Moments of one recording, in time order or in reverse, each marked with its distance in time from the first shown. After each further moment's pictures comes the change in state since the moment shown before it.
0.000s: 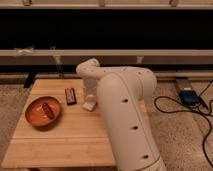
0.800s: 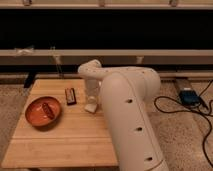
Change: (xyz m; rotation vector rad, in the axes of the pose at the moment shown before) arm 0.022 -0.014 -0.004 0.006 0.035 0.046
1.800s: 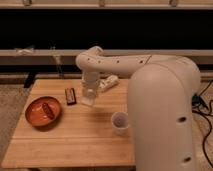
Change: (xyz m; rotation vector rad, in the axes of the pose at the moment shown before) arm 0.053 -0.008 -0.139 -0.107 -0.154 -0.040
